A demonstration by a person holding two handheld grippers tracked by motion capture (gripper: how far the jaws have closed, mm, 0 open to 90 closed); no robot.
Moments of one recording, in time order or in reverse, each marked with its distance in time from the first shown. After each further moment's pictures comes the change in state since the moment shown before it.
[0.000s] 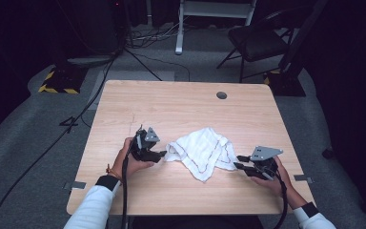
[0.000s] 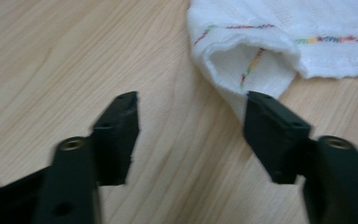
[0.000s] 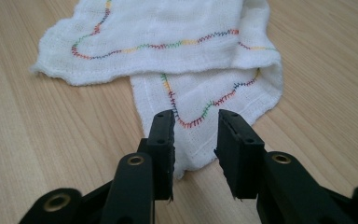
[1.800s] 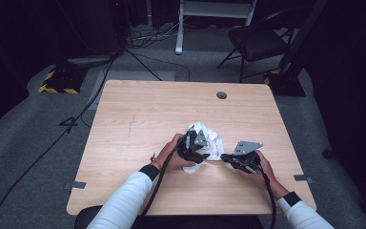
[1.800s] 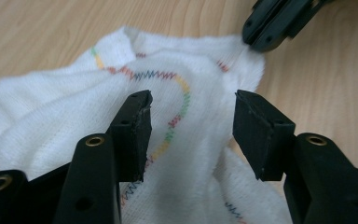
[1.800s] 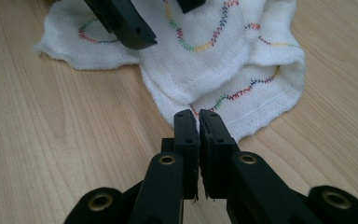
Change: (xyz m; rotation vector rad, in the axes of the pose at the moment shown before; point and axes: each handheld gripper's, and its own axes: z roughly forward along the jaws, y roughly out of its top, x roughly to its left) left arm -0.067 0.087 0.084 -0.021 -0.145 0.276; right arm 0.004 0.026 0.044 0.014 0.034 -0.043
